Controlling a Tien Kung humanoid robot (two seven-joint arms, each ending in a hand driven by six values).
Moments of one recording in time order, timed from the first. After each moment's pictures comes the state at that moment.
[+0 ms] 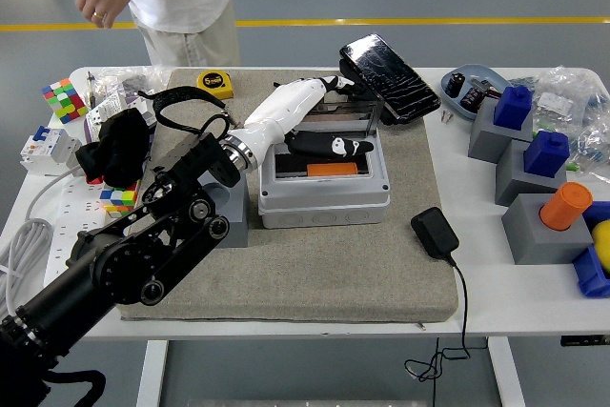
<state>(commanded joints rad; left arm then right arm) -0.60 0.01 -0.91 -1.18 1.94 0.06 0.03 0.07 -0.08 1.46 0.18 -1.45 0.06 -0.24</state>
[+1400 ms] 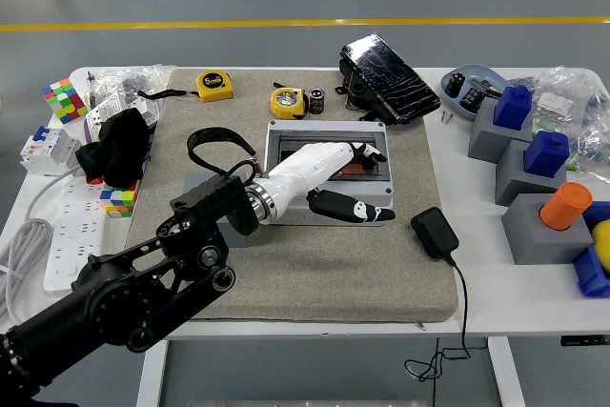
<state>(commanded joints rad) -0.55 0.07 -0.71 -1.35 1.85 -0.02 0.18 0.07 -0.08 1.46 0.18 -1.45 0.06 -0.24</state>
